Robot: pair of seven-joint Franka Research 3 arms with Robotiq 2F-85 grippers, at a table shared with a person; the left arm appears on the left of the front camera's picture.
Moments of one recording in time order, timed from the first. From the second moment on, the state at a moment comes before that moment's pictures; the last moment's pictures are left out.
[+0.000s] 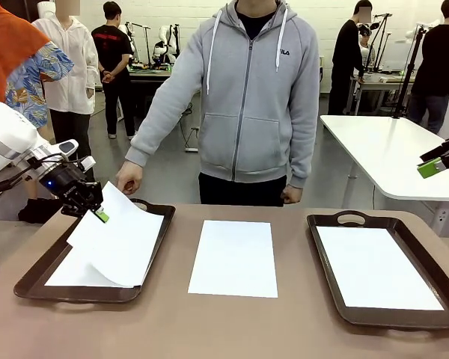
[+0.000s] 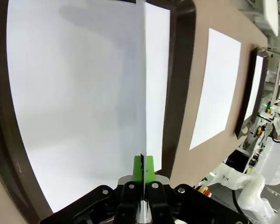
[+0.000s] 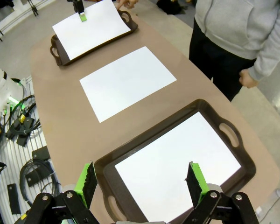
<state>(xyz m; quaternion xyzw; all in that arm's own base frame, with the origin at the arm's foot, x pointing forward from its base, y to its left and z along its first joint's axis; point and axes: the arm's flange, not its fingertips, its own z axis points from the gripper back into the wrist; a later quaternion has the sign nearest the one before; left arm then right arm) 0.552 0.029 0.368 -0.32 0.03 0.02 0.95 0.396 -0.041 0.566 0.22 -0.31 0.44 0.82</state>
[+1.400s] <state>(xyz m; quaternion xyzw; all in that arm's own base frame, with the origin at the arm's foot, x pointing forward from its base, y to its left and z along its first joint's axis) 0.558 0.030 0.358 -0.23 0.07 0.02 0.97 0.396 -0.041 0.566 0.22 -0.31 0.44 0.82</state>
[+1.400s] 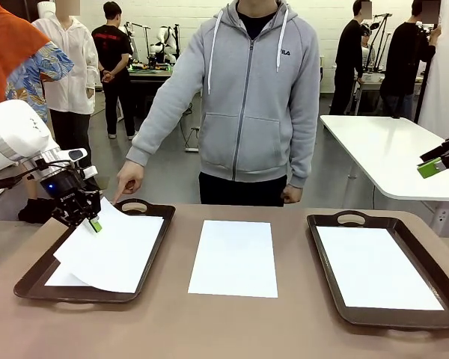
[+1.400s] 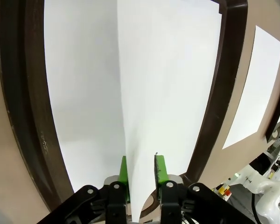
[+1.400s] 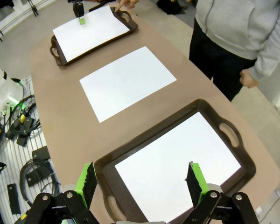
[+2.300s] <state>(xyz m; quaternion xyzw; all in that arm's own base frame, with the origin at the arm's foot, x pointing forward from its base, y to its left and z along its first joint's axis) 0.558 0.035 0.364 -0.20 0.08 0.03 0.98 0.396 -0.041 0.566 0.22 -0.31 0.44 0.82</state>
